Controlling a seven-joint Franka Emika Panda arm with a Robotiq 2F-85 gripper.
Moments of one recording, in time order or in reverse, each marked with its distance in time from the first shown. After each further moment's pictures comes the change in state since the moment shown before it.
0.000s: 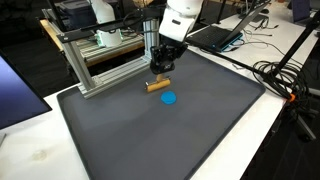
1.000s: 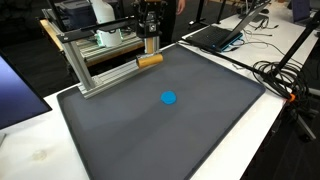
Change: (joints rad) arm -0.002 -0.655 0.058 -0.690 -0.102 0.331 0.092
